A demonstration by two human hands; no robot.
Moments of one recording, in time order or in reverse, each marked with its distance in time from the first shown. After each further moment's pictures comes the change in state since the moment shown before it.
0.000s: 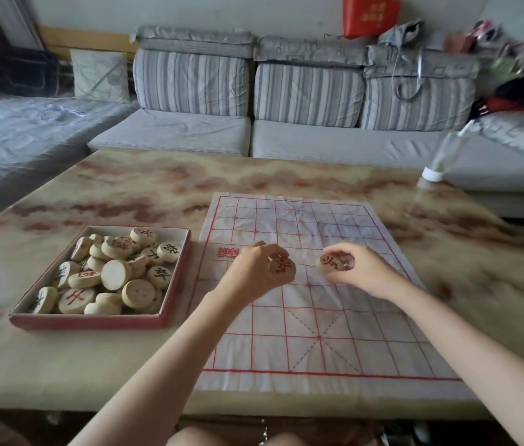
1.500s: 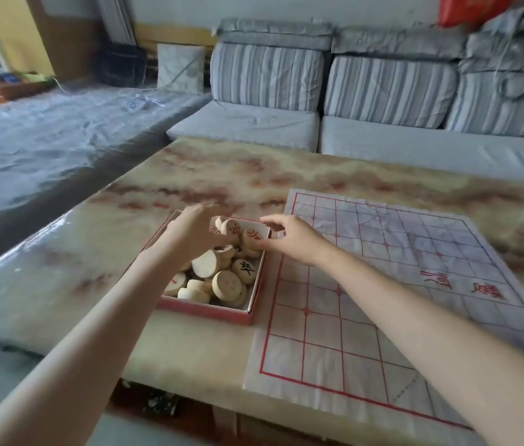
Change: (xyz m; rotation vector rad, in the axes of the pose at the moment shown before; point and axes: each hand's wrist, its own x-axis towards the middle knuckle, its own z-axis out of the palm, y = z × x) left_hand -0.034 -0.115 -0.170 0.317 0.154 -0.311; right_hand 0.090 -0.175 0.146 0.034 -0.255 -0.306
